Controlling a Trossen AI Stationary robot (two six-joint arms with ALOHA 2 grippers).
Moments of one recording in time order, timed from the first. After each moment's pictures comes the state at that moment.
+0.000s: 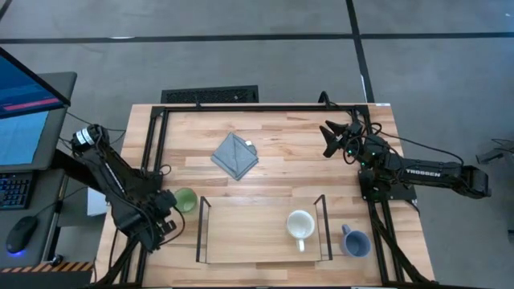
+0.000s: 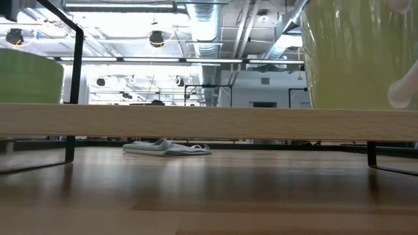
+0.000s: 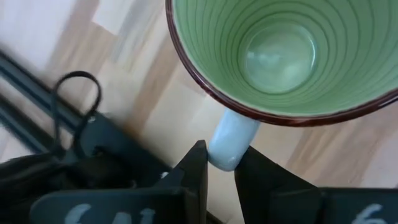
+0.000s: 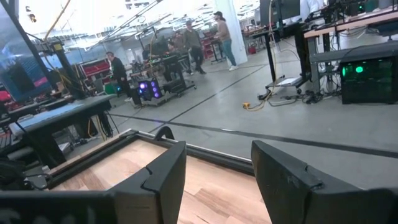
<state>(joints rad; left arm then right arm) -1.01 1.32 0.88 -1.38 -0.34 -1.58 -0.37 0.57 0.09 0.51 0.36 0.24</state>
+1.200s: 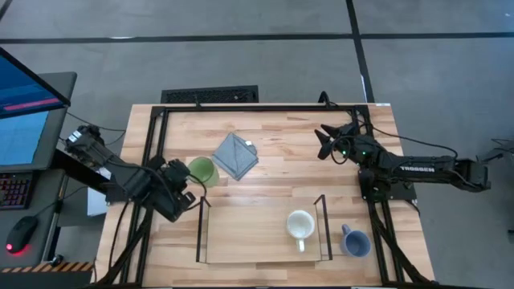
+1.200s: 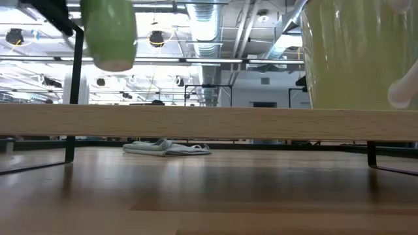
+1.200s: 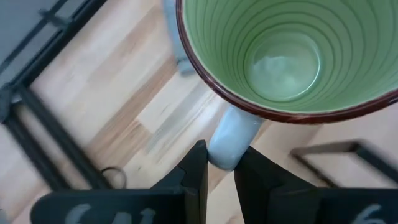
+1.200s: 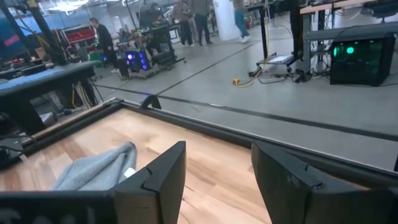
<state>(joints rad) -0.59 1.27 1.25 -1.53 -0.58 -1.30 -0.37 0.74 0.09 0.55 0.36 0.23</state>
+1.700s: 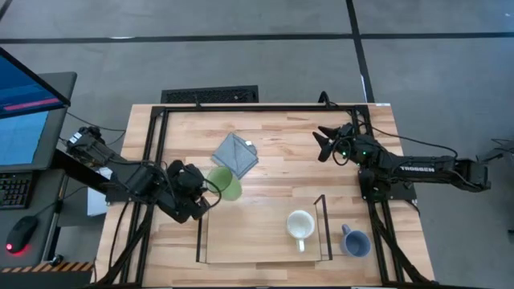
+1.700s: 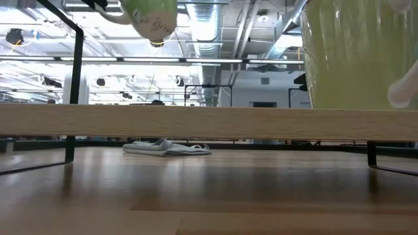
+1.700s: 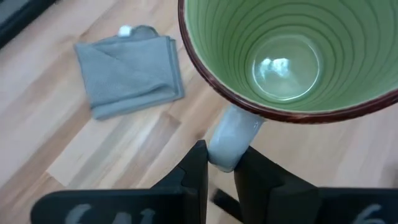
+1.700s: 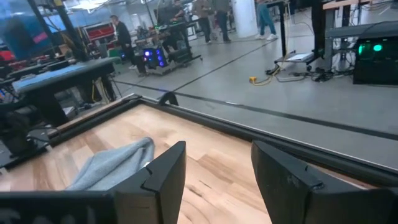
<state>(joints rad) -0.56 1.31 1.31 -1.20 -0.57 -1.08 -0.37 0.74 0.09 0.55 0.29 0.23</state>
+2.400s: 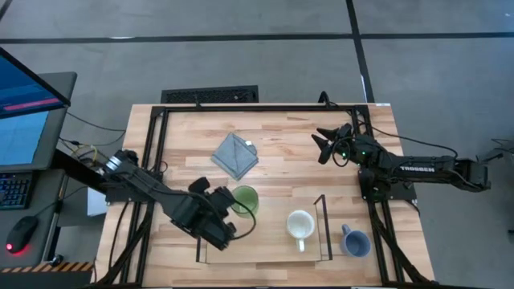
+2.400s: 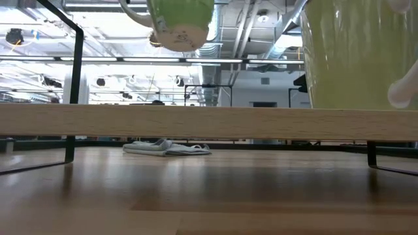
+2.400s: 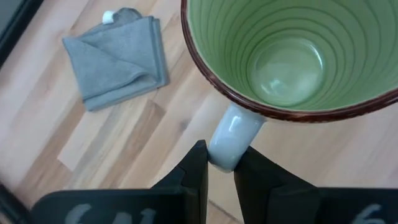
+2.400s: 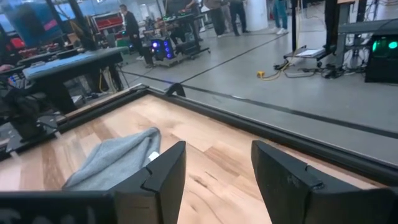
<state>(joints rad) -0.56 1.84 1.85 -1.50 -0.51 -1.10 -0.37 0.74 0.09 0.53 0.24 0.21</state>
